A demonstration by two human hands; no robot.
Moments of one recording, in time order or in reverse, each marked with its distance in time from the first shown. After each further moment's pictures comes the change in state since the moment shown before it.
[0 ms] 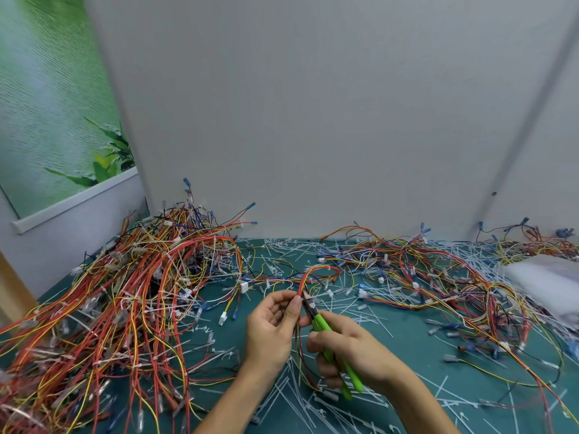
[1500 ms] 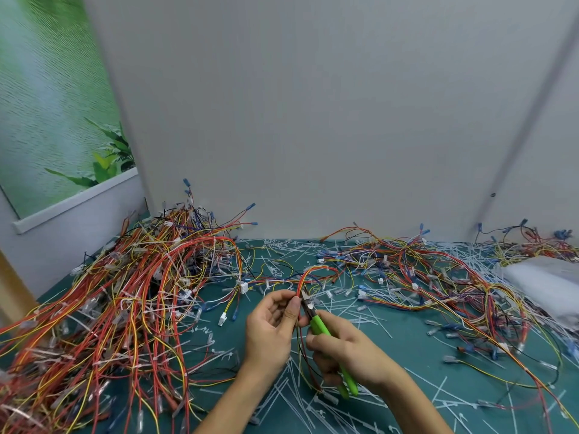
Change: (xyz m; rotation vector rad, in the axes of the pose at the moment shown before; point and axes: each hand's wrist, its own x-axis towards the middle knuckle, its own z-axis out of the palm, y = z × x) left_hand 0.000 -0.001 0.000 0.029 0.002 0.011; right_hand 0.001 0.004 0.001 -0.084 0.014 -0.055
